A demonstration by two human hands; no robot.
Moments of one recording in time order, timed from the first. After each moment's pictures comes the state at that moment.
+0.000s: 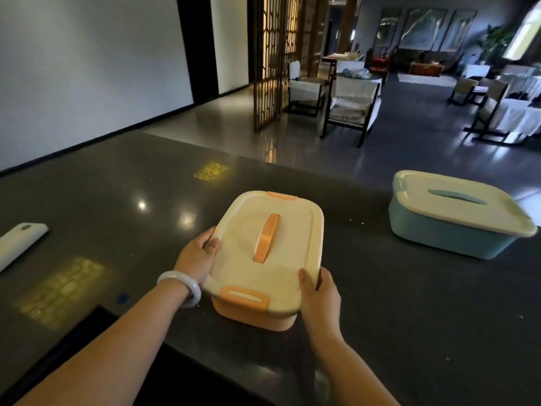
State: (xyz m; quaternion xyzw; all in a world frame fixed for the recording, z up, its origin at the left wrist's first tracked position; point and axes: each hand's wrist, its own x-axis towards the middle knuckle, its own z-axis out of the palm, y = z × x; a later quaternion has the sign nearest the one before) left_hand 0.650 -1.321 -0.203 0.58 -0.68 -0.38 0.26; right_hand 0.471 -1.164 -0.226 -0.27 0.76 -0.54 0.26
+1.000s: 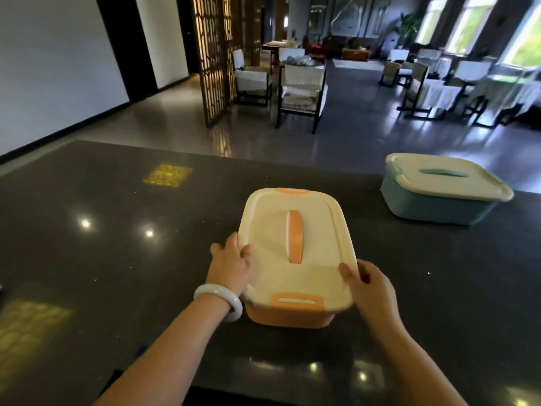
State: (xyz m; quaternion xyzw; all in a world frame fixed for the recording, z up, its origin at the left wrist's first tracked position) left_hand 0.650 -1.365 -0.203 0.52 -0.76 -0.36 0.16; right_hand 0.488 -1.182 -0.215 -0.20 0.84 -0.48 0.17
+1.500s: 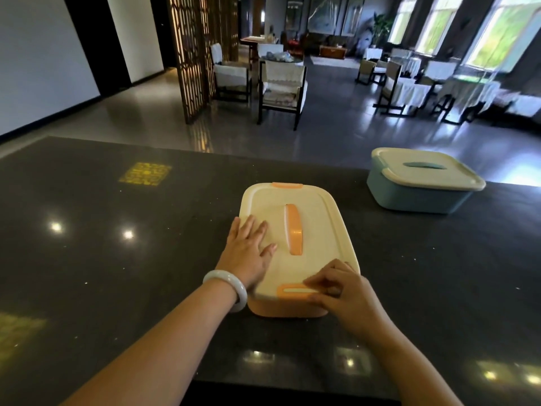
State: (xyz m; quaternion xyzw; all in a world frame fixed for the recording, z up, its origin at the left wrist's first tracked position) left_hand 0.641 -1.376 -0.210 0.34 -0.91 -0.22 0.06; right_hand 0.535 -1.174 -0.193 -0.46 0.78 -0.40 0.17
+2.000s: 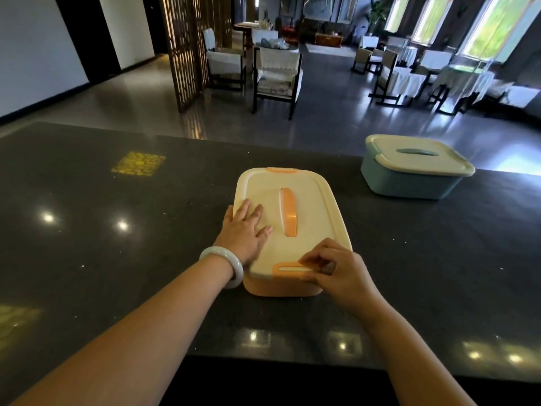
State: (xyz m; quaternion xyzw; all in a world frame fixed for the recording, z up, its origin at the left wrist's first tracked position) left_hand 0.642 -1.374 -0.199 0.35 -0.91 -0.24 0.01; right_hand 0.535 -1.174 -0.193 -0.50 0.77 -0.38 0.12
